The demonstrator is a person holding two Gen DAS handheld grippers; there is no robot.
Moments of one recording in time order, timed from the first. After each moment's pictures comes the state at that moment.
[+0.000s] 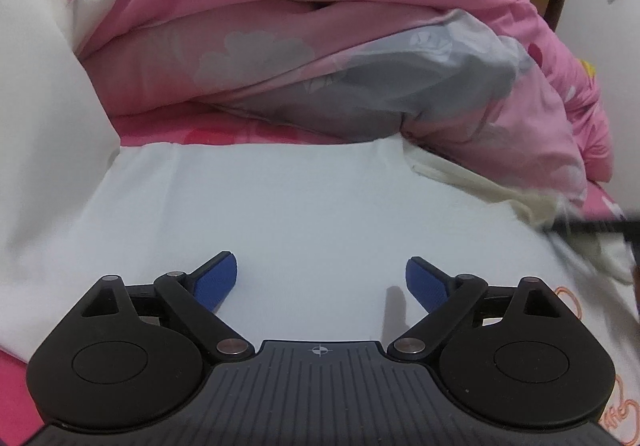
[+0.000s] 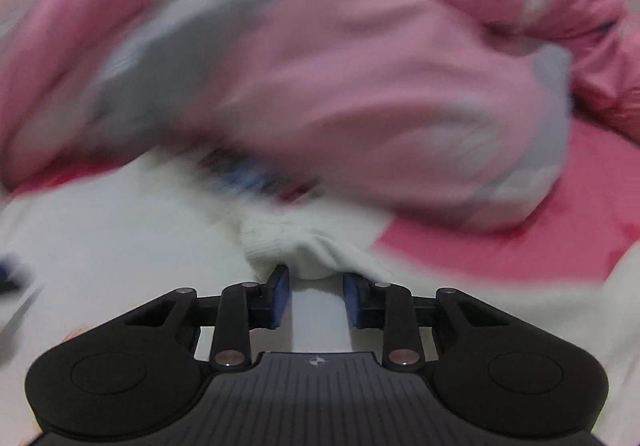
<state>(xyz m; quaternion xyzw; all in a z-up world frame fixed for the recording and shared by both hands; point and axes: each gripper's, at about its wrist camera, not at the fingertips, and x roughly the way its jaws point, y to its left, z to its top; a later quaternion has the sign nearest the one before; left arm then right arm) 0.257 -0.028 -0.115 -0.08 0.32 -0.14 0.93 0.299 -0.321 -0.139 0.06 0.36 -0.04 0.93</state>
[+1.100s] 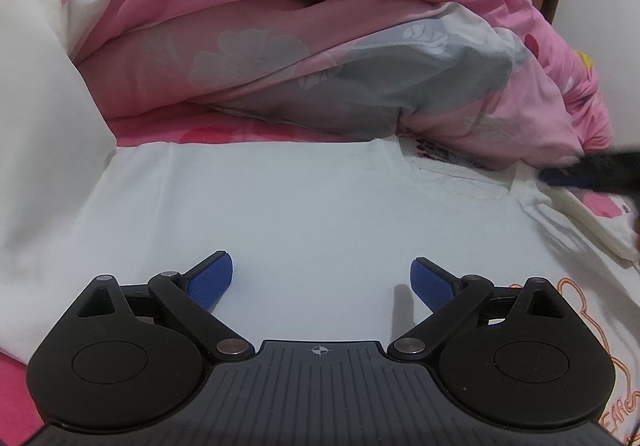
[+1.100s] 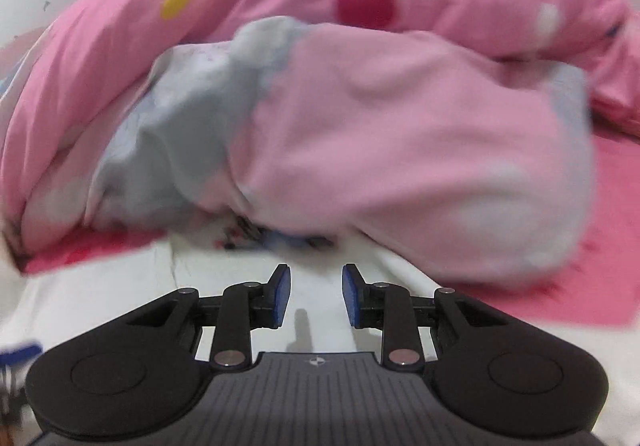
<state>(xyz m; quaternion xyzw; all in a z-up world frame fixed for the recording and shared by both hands) 0.255 -0.031 -0.117 -0.07 0.32 -0.14 0.93 0.297 -0.302 -0.127 0.09 0.34 -0.01 0.94</state>
